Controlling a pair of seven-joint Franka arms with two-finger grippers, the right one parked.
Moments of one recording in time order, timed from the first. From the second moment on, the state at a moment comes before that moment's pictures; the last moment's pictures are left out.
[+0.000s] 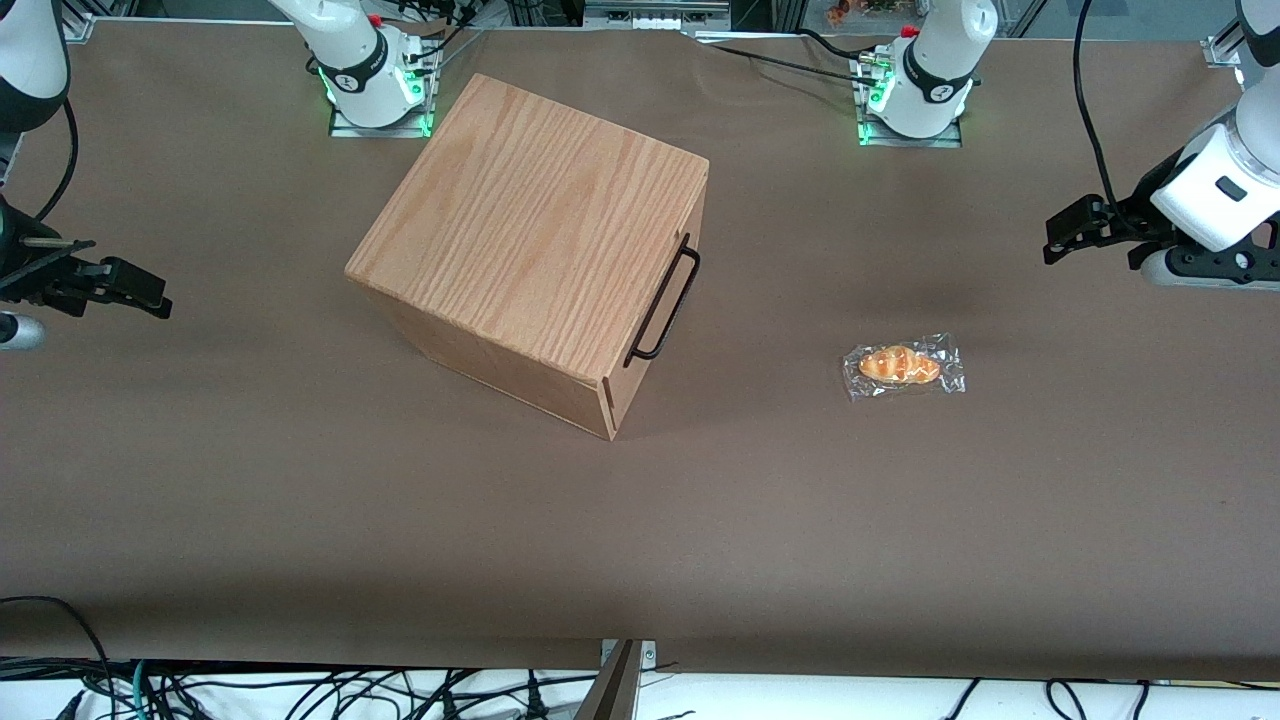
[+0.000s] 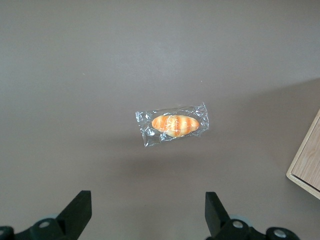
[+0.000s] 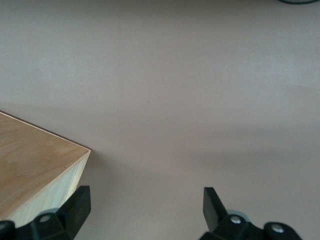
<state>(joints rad) 0.00 -0.01 -0.04 -1.67 -0.03 1.61 -0.03</state>
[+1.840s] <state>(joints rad) 0.00 -0.01 -0.04 -1.67 -0.03 1.60 -0.03</state>
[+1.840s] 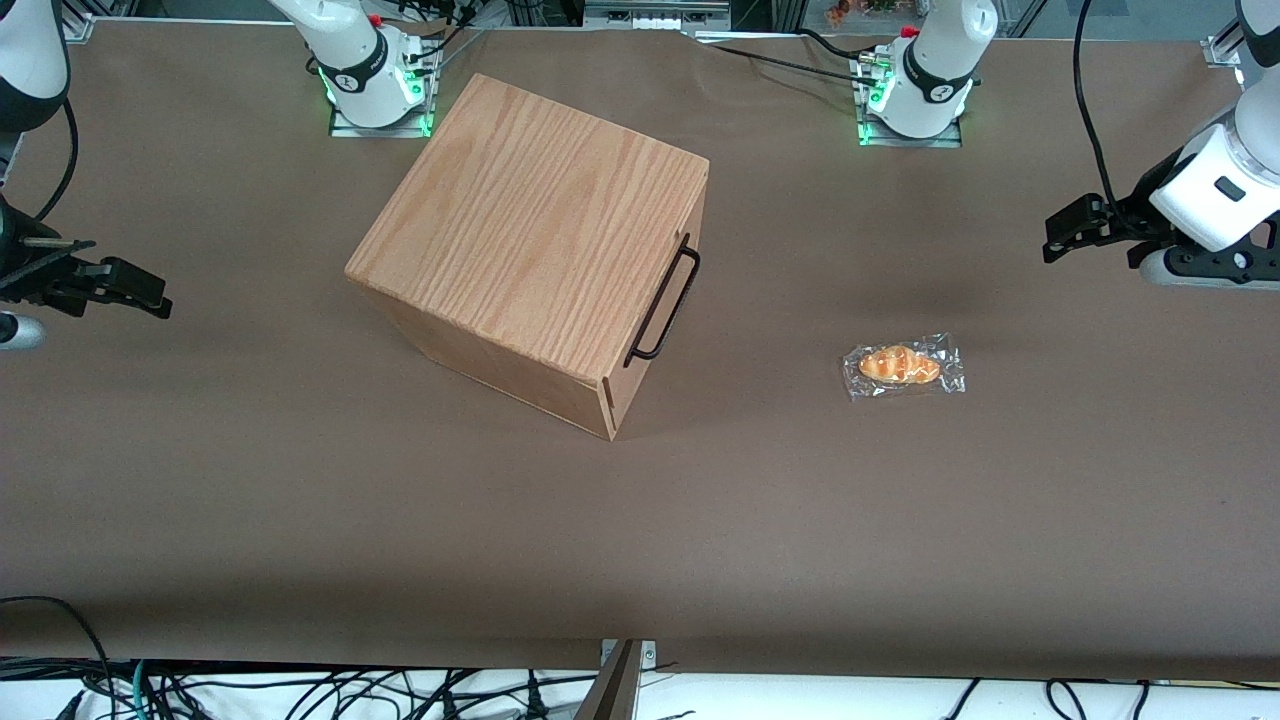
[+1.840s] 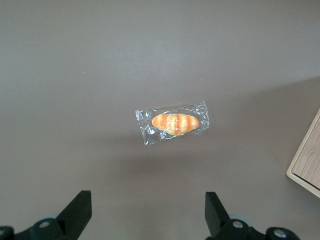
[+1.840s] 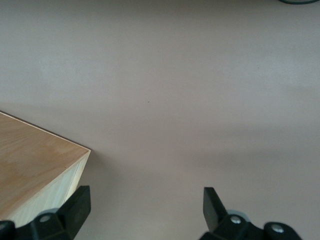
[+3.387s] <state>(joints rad) -0.22 0.39 -0.28 -1.46 -0.31 1.80 -0.03</state>
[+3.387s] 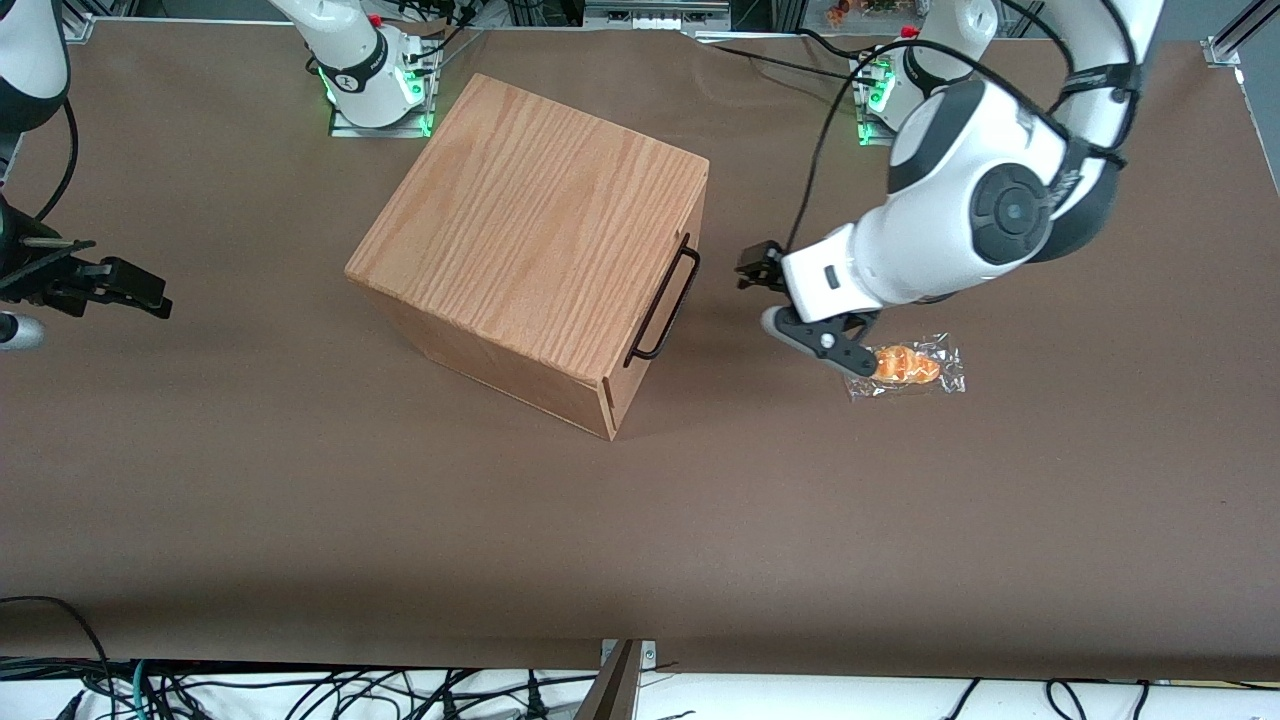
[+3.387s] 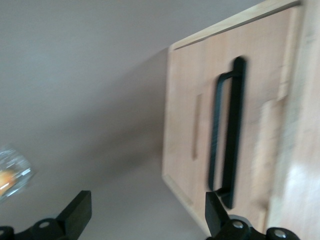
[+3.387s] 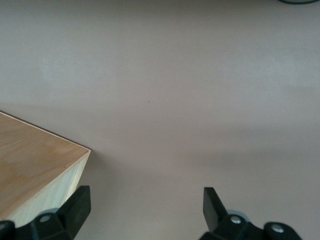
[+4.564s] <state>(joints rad) -0.34 0.52 -0.28 -1.46 -0.29 1.96 -0.02</state>
